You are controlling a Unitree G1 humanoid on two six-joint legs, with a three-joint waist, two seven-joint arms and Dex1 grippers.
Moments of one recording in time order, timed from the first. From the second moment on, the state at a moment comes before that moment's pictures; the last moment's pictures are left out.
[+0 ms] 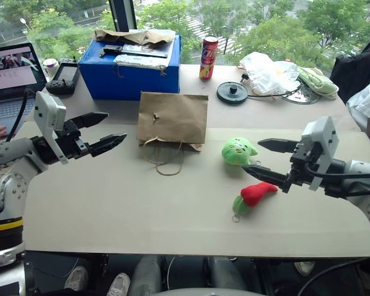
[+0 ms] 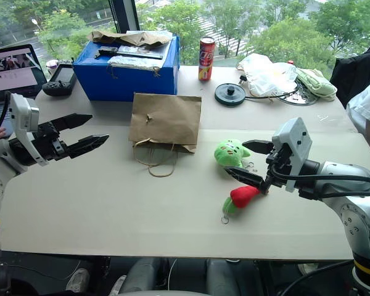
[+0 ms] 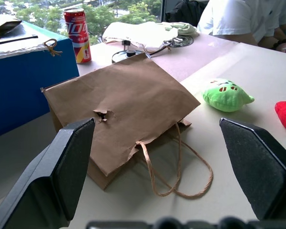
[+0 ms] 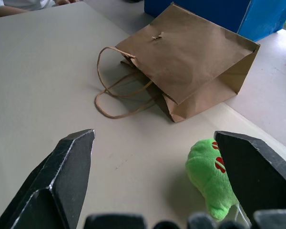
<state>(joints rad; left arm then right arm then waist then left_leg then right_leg) -0.36 0.84 0.31 -0.13 -0.67 0.57 -0.95 -0.19 -0.86 -0.29 -0.58 0.72 0.82 0.77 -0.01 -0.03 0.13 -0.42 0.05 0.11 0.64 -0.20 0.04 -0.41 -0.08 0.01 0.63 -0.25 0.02</state>
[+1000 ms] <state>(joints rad) -0.95 0.54 -0.25 1.10 0.24 -0.87 -0.78 -0.12 -0.82 -0.25 -0.69 0.73 0.82 0.59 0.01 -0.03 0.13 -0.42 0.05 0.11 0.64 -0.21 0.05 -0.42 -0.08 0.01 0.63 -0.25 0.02</state>
